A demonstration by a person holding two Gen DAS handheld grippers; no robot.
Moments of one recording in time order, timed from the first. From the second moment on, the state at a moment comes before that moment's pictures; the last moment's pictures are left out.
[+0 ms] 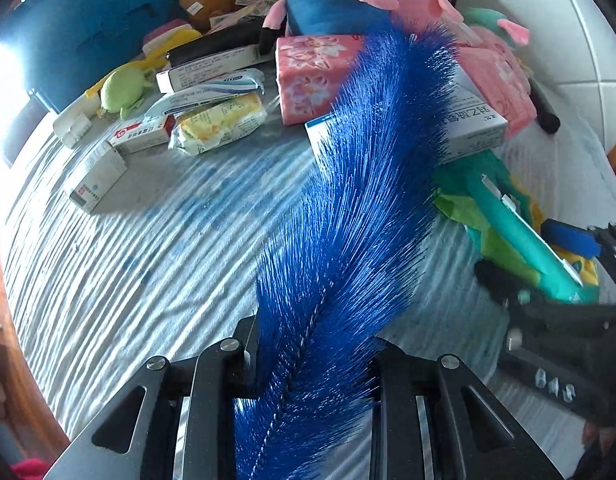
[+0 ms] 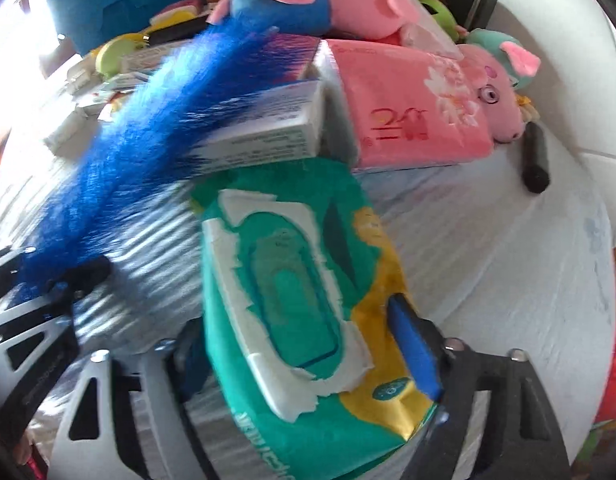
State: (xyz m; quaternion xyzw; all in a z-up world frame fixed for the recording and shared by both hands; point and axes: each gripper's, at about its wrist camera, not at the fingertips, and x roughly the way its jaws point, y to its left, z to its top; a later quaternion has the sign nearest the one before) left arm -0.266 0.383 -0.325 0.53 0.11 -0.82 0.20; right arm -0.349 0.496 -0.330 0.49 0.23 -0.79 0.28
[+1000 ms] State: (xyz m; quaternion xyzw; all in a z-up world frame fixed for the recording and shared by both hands) left arm -0.162 0.304 -0.160 0.38 0.10 -0.88 0.27; right arm -0.254 0.426 -0.147 0.35 0.18 -0.84 0.37
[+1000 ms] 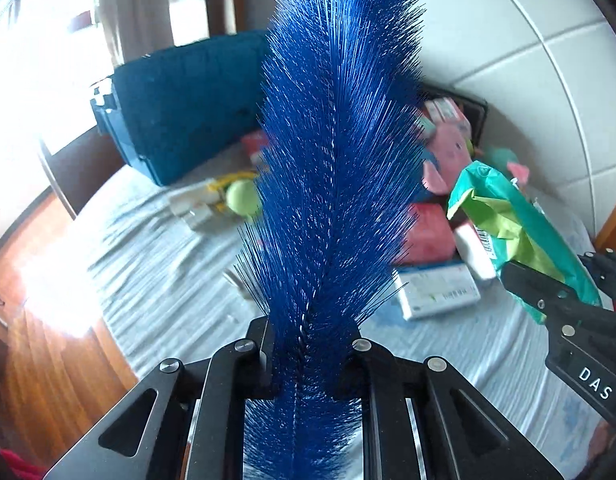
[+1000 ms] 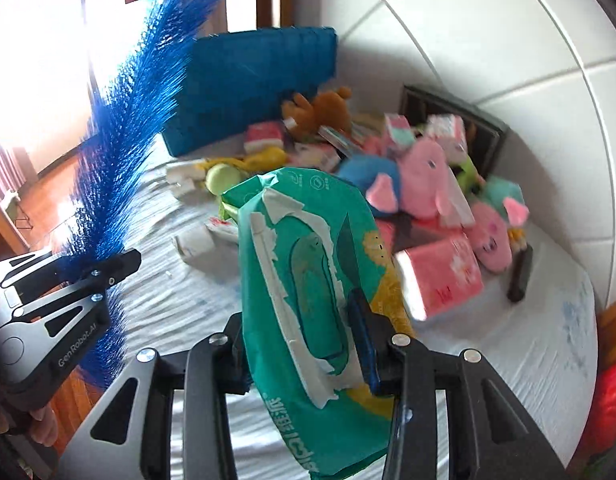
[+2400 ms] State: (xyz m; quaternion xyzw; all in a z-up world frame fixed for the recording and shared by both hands) left arm -0.176 -0.182 0.001 0.26 0.06 -0.91 0.32; right arm -0.242 -0.064 0.030 0.18 0.13 -0.89 0.39
